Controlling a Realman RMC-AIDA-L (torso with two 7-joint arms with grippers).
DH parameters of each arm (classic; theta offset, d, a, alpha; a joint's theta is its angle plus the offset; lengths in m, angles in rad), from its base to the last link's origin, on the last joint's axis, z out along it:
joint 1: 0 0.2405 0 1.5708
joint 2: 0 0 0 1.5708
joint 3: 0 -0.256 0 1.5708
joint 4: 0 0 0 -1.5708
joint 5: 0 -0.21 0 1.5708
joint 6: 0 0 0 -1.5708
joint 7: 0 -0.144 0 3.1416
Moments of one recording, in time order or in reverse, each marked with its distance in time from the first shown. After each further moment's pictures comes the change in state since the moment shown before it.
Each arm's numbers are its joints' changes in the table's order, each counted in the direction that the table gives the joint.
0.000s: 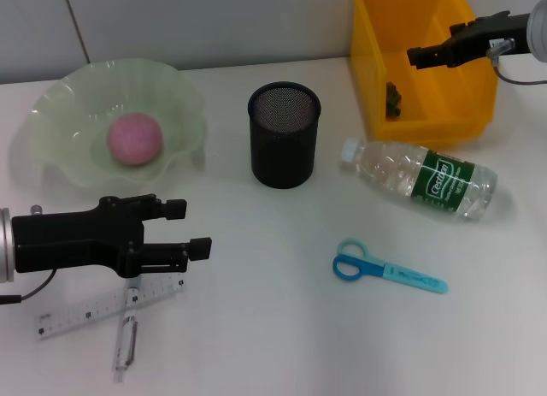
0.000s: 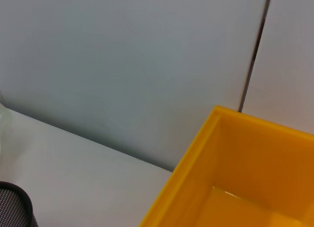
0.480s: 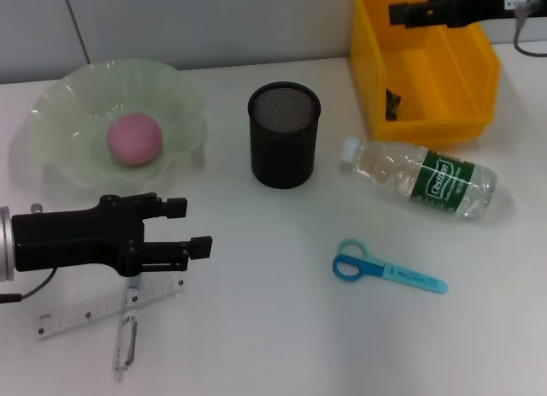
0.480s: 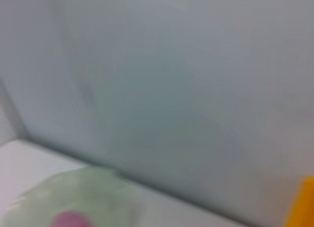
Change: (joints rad) left arm -0.001 0.000 0.003 0.002 0.001 0.004 0.002; right arm -0.069 0.052 -0.027 -0.154 -0.334 -0.282 -0.005
